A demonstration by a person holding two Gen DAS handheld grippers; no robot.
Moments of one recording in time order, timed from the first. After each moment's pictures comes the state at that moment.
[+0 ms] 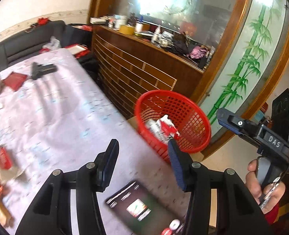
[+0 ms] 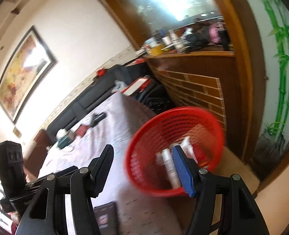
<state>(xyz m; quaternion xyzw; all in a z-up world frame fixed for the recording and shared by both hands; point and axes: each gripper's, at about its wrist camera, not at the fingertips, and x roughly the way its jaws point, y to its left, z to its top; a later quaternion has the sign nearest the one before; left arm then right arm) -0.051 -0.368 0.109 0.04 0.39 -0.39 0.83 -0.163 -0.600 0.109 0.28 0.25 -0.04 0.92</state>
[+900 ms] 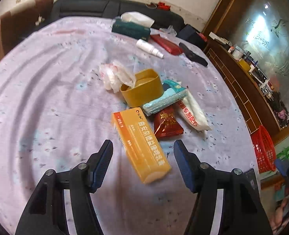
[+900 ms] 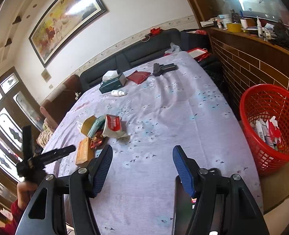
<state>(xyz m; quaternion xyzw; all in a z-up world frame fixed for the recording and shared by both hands) -0.008 -0.059 0.046 -0.13 0.45 -0.09 0.88 -0.106 -0.413 0.091 0.18 0.34 0.12 0.91</state>
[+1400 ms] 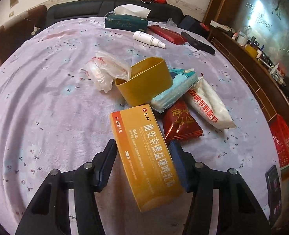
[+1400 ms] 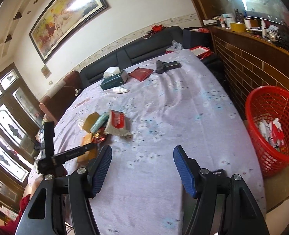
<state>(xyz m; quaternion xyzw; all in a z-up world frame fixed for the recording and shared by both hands) 0.019 -0.075 0.015 -0.07 0.45 -0.08 0.88 -0.091 -0.392 0.095 0.17 0.35 0.13 0.91</state>
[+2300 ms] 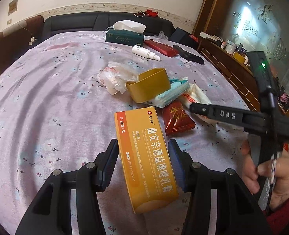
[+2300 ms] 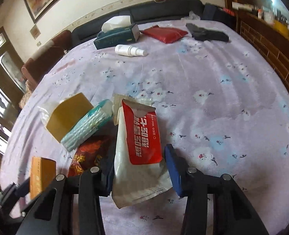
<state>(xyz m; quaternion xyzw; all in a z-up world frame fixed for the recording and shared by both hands) -0.020 -0.052 0.027 -0.07 0.40 -0.11 0.91 0.078 -0.257 0.013 0.06 0.46 0.12 0.88</state>
